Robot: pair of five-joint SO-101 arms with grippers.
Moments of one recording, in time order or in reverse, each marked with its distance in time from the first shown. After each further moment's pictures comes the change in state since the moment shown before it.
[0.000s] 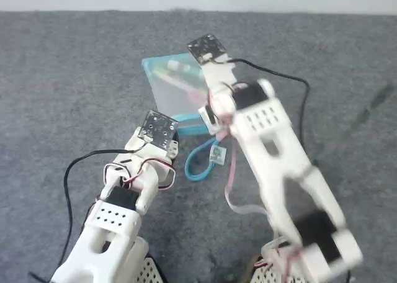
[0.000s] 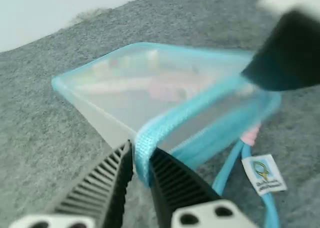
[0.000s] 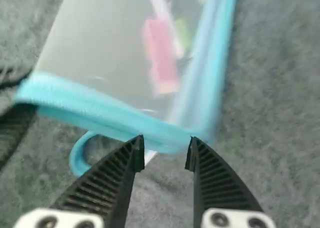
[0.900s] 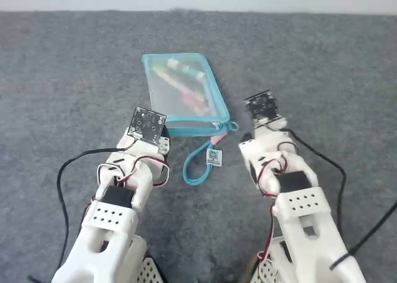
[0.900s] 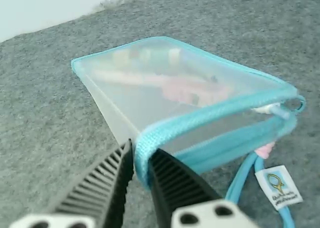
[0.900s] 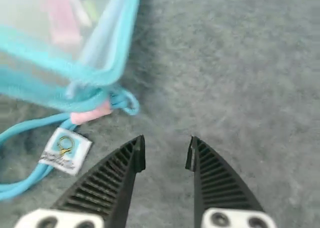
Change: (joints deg) left arm -2.6 0.0 0.0 0.0 2.0; right arm 11.6 -34.1 54.1 -36.7 3.9
